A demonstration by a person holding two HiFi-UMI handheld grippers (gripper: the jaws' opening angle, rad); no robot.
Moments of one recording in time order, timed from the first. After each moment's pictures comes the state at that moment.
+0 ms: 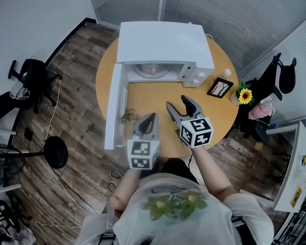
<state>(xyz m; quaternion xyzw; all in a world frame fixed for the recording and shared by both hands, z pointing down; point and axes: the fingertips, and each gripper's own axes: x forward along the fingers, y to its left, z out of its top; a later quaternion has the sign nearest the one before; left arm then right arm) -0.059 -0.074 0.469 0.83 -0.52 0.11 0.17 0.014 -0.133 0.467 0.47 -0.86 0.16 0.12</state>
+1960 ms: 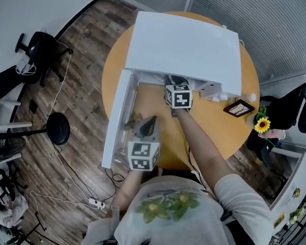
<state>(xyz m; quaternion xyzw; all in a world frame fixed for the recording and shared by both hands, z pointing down) -0.089 -0.156 0.545 0.76 -0.58 0.14 0.28 -0.069 -0.351 0.622 0.44 -0.84 0.22 0.24</state>
